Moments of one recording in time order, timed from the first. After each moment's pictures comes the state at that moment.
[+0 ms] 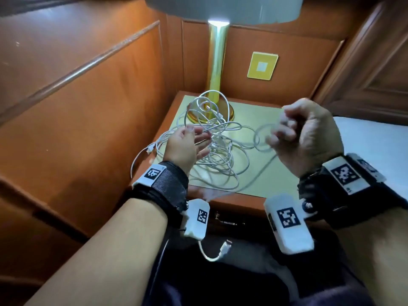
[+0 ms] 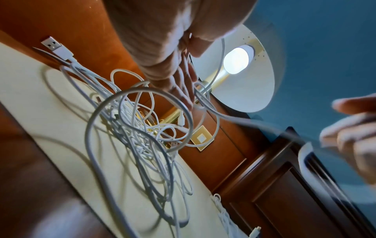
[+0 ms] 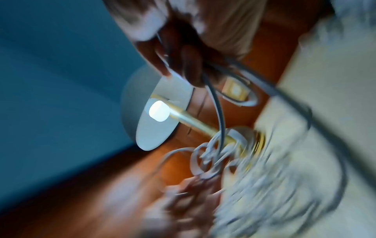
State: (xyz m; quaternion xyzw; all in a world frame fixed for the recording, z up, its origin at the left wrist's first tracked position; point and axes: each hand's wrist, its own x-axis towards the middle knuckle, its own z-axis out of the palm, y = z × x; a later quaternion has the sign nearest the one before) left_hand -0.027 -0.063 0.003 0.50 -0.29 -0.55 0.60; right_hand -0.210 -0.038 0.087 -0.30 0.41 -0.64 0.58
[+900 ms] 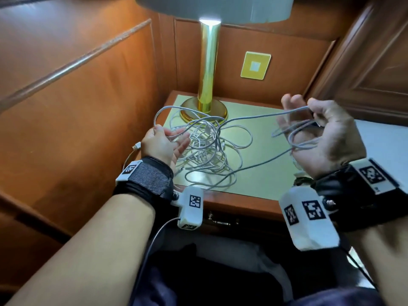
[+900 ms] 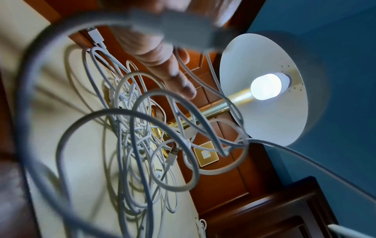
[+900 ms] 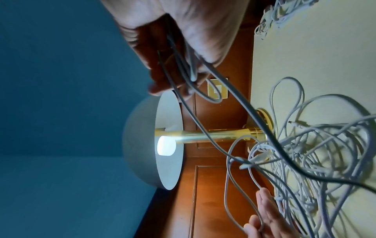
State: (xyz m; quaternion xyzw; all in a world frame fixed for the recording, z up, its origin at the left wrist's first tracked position) left_hand -0.014 -0.072 0.003 0.47 -0.16 -0.52 0.70; right_hand -0.248 -0.040 0.088 -0.18 0.36 -0.70 0.59
